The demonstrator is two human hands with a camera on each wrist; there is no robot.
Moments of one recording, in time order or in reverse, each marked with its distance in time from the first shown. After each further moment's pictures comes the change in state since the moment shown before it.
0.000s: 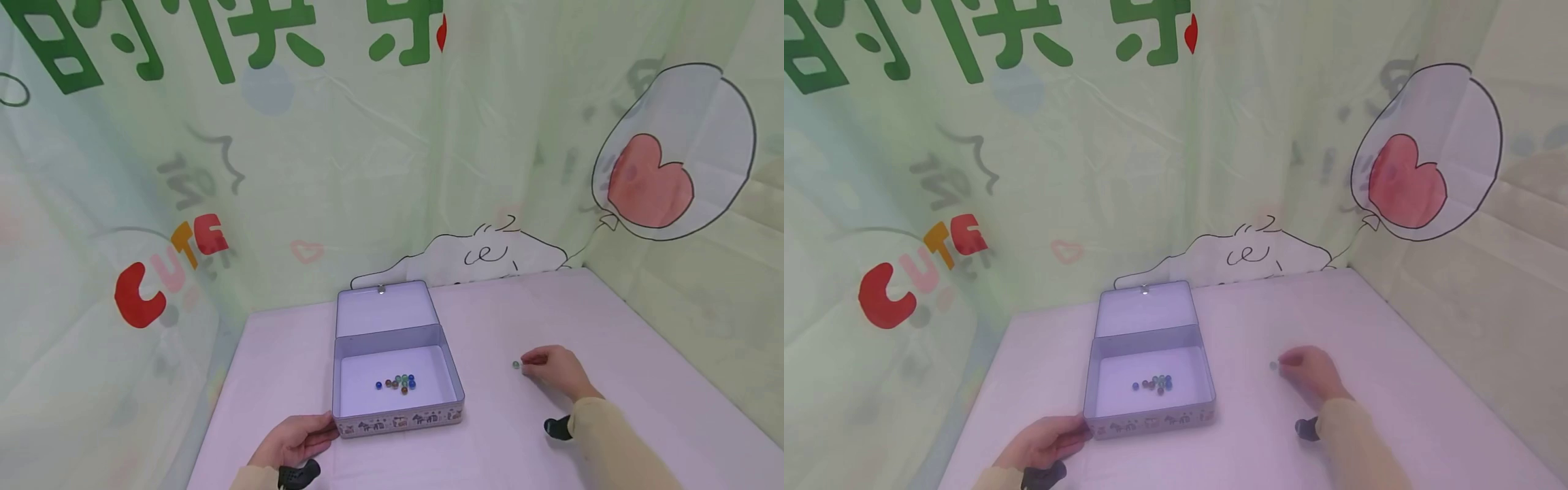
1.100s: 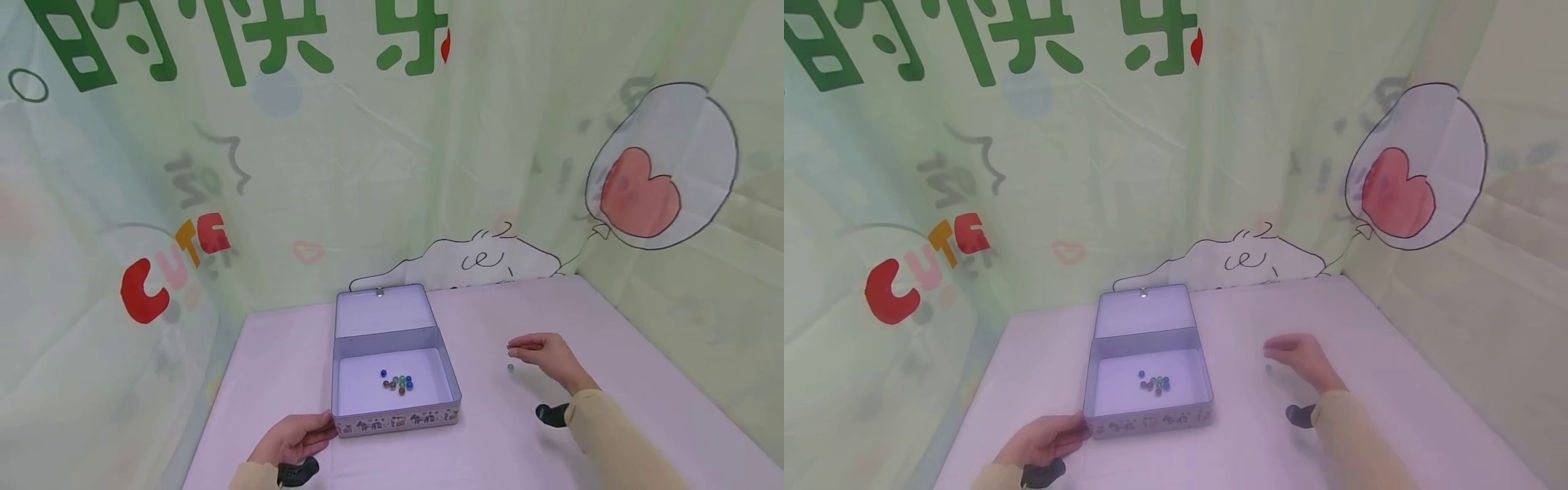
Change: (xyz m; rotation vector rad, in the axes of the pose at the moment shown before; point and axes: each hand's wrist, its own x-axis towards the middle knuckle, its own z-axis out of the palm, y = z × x) left_hand 0.000 -0.001 0.000 -0.027 -0.008 0.013; right_hand -0.014 -0.053 -0.026 0.277 -0.047 -0.033
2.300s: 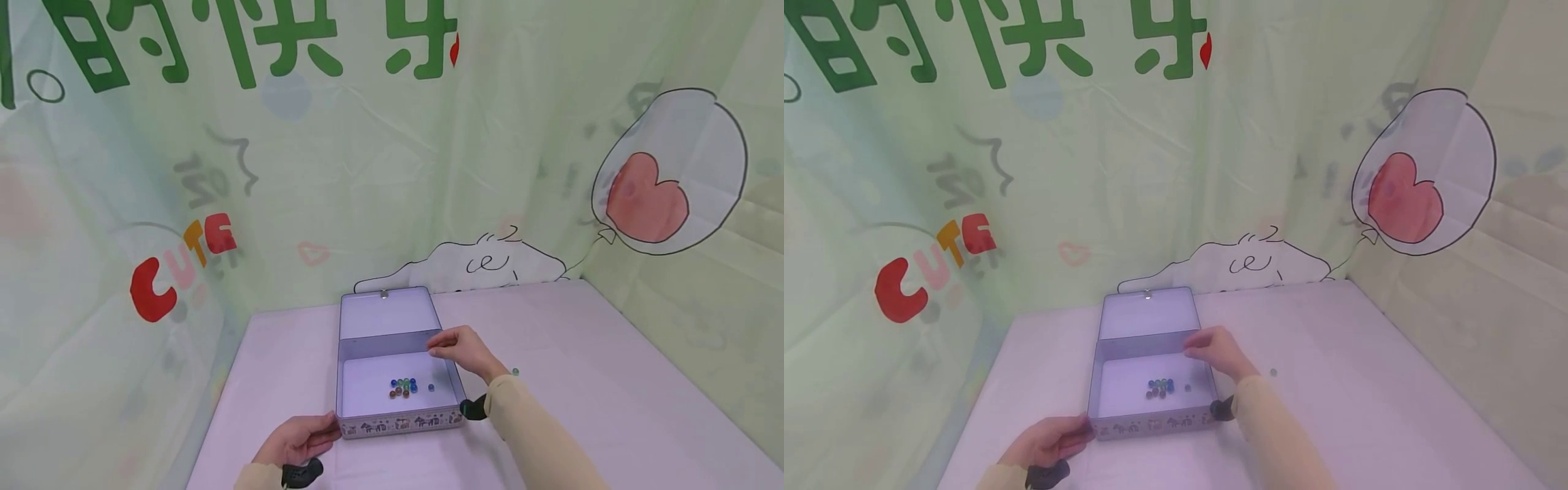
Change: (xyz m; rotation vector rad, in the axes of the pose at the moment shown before) left_hand 0.003 -0.002 -0.003 -0.003 0.000 -0.006; right_hand 0.035 -0.104 0.117 0.071 -0.097 -0.087
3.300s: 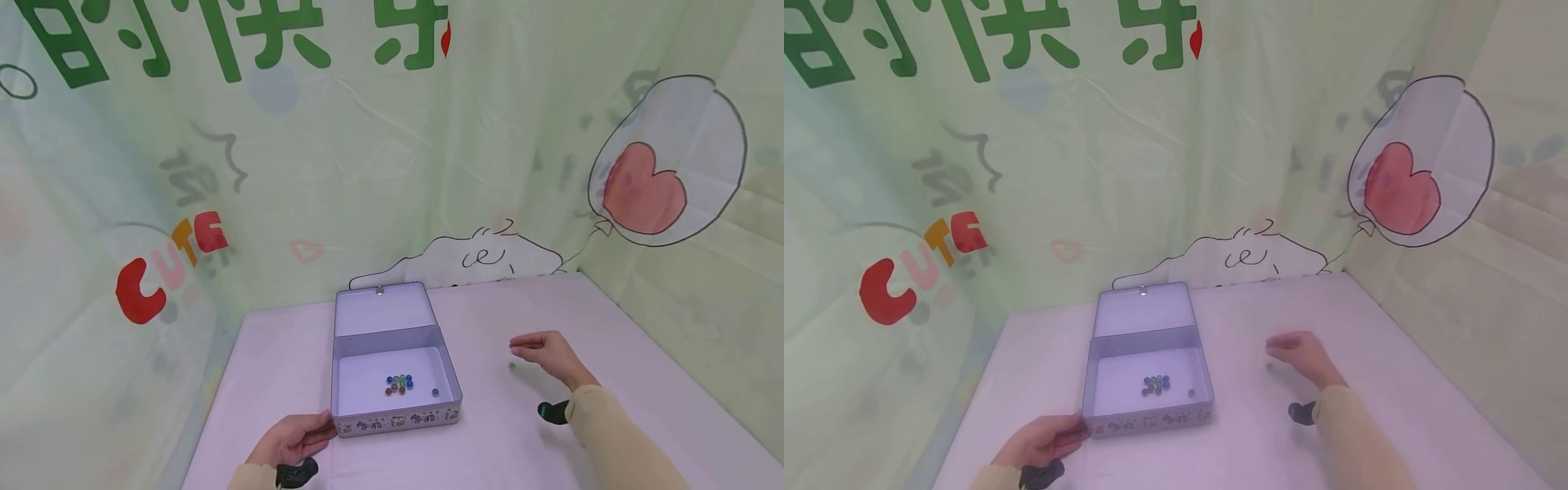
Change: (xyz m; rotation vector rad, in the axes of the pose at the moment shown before) left_hand 0.001 0.001 0.001 0.009 0.013 0.006; right_hand -0.049 0.098 -0.124 -0.102 0.070 0.103
